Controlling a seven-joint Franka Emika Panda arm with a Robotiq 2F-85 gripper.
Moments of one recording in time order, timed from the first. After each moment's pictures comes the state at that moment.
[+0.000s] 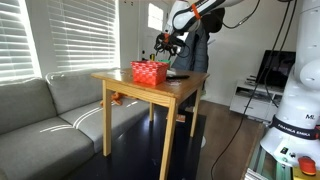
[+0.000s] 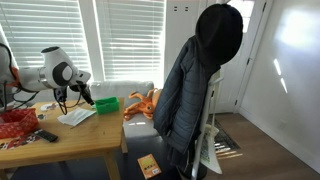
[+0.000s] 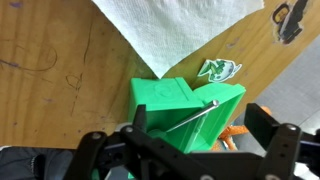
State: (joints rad) arm 0.04 0.19 -0.04 -1.87 -0.21 2.51 1.04
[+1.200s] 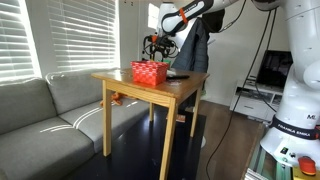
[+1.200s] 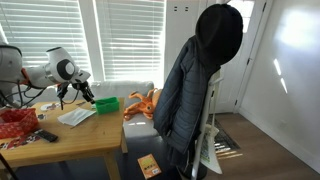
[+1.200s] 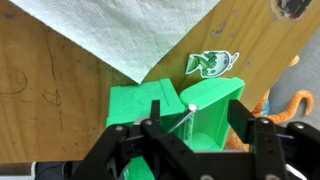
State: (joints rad) arm 0.11 0.36 -0.07 -1.62 -0.29 2.31 1.31
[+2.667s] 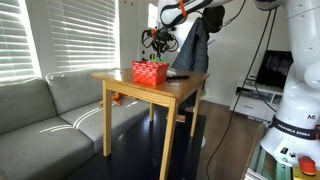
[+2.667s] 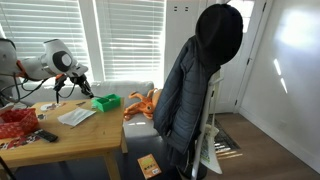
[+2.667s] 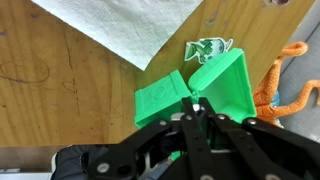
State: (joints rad) arm 0.13 0.35 -0.08 -1.54 -0.29 2.18 1.35
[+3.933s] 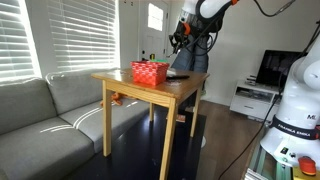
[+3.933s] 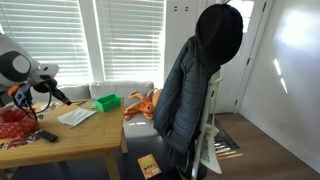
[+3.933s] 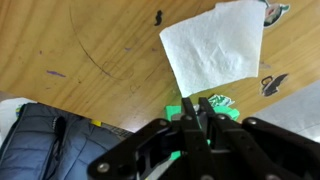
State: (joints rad) arm 0.10 -0.25 0.01 -2.26 -0.39 2.43 0.98
